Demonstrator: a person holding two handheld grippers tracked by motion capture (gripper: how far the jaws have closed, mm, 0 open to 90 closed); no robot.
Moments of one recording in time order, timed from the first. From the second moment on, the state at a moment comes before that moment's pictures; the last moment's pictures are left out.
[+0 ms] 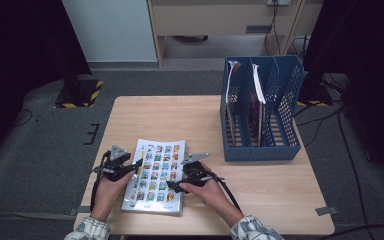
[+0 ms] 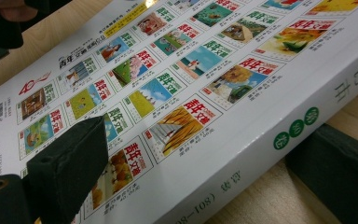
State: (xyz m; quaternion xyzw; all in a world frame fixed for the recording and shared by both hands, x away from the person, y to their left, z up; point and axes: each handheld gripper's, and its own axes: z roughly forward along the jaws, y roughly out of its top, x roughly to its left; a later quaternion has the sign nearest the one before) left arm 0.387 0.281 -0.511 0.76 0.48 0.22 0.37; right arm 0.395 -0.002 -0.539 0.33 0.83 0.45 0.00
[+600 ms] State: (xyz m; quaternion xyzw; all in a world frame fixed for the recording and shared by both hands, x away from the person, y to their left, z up) left arm 0.389 0.277 -0.524 0.76 0.49 0.20 0.38; right arm 0.401 -0.003 -0.538 0.36 0.81 0.46 -0.02
